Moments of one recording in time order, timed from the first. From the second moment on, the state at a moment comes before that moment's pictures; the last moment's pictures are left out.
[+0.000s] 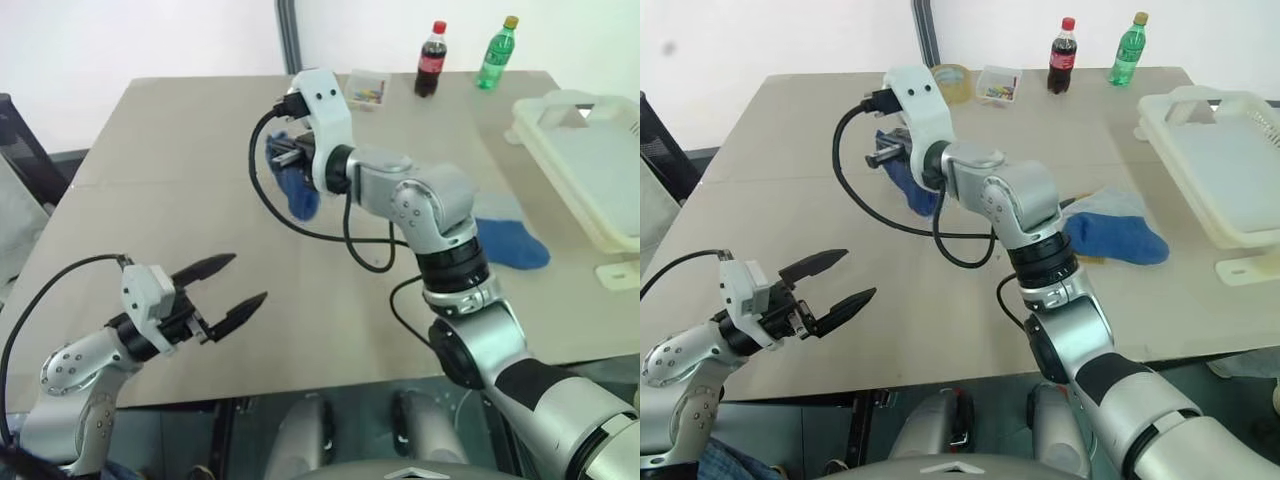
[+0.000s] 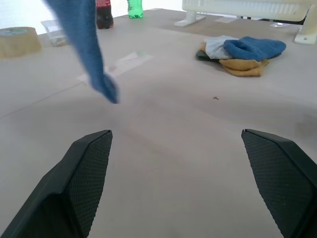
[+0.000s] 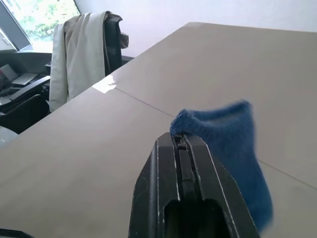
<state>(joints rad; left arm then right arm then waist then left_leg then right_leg) 0.23 0.64 0.37 -0.34 -0.57 0.13 -0.98 -1.12 0.15 0.10 0.15 0.40 0.98 0.21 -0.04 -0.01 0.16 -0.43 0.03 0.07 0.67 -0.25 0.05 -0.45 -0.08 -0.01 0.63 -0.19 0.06</state>
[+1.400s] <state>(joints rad) 0.13 0.64 0.31 -0.28 -0.55 0.12 -1.00 -0.98 0.13 0.07 -0.12 0.37 1.22 0.14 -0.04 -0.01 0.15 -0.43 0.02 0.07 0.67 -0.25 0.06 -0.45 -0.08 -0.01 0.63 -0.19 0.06</state>
